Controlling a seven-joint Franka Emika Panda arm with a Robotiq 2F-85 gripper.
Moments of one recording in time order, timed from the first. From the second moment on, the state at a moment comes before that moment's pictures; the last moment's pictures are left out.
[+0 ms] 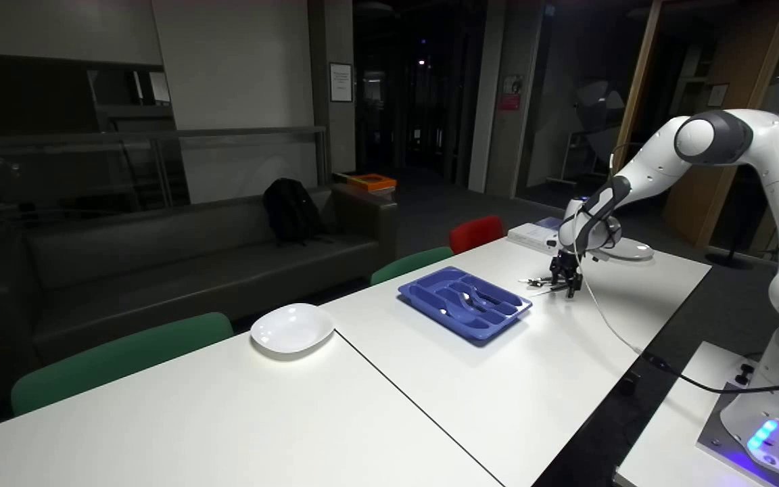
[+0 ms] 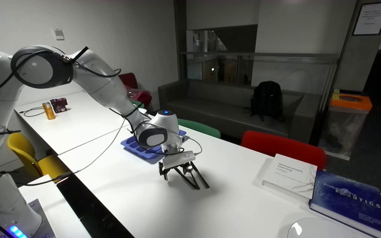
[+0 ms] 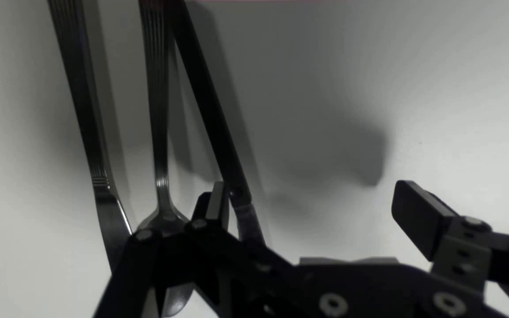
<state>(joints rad) -0.43 0.62 0.00 -2.02 -0.05 2.69 -1.44</state>
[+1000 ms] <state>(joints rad) -0.45 0.67 0.01 -1.95 -0.05 2.69 -1.47</state>
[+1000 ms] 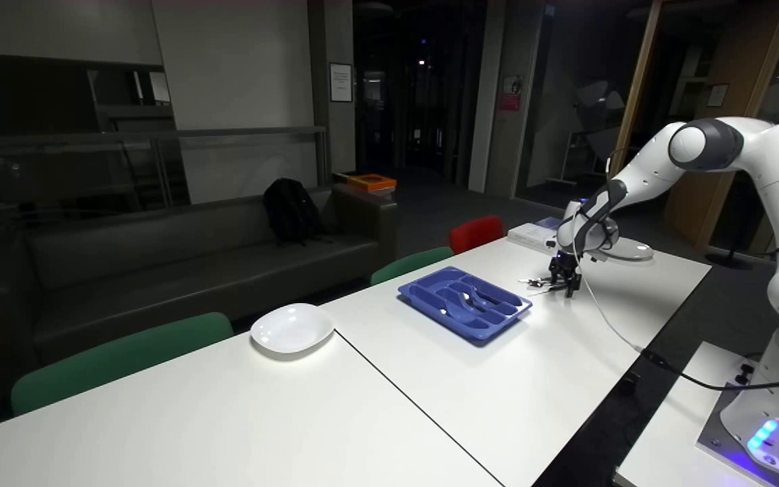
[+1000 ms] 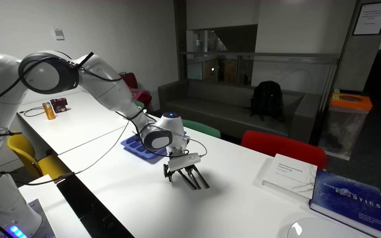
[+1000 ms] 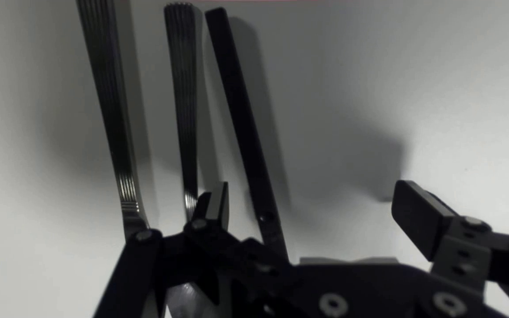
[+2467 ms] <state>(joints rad) -0.42 0.66 -0.01 -1.91 -0.05 2.64 -1.33</state>
